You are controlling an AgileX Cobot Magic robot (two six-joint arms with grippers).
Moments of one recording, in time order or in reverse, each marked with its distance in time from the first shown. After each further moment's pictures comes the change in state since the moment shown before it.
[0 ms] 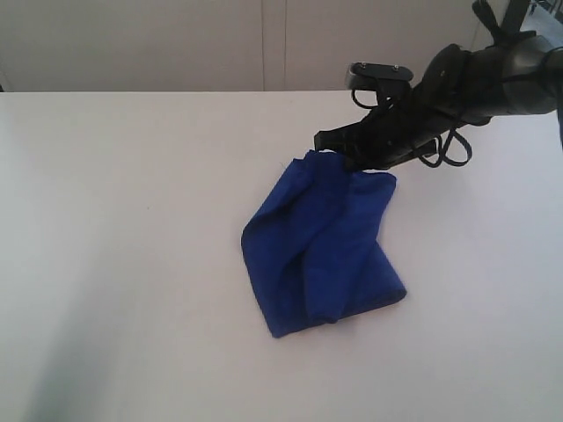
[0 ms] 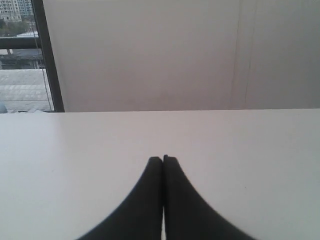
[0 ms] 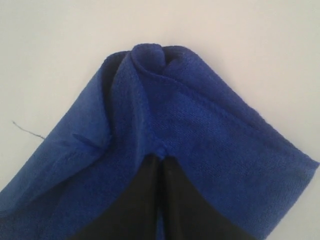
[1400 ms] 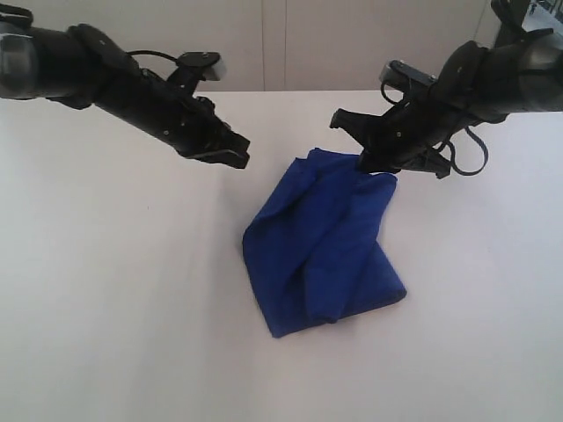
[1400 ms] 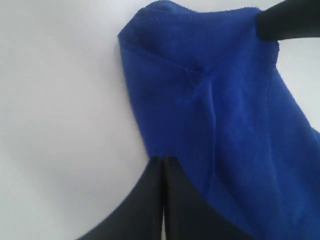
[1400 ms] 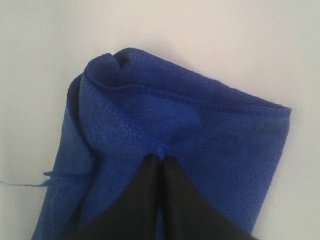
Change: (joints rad) left arm -0.371 2.039 -1.536 -0.755 0.663 0.794; right arm -0.047 0.000 0.000 0.007 0.032 0.366
